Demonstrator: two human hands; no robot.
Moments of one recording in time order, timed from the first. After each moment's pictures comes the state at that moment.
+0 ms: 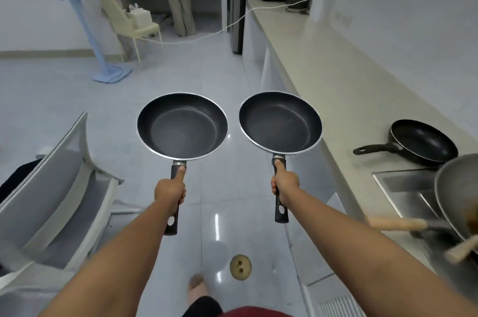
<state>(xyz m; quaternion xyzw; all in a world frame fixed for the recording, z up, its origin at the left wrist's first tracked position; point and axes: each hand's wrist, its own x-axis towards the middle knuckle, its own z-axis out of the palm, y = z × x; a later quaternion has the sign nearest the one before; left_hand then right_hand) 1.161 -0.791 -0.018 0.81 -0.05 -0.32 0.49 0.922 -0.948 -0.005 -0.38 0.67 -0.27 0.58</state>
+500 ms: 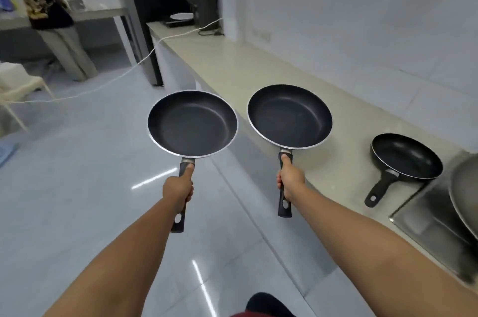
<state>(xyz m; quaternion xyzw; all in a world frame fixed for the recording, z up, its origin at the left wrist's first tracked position) 1.265 -1.164 0.023 0.76 -0.27 -0.41 0.42 0.993 -1.211 0.022 -0.22 0.72 -0.44 0.50</state>
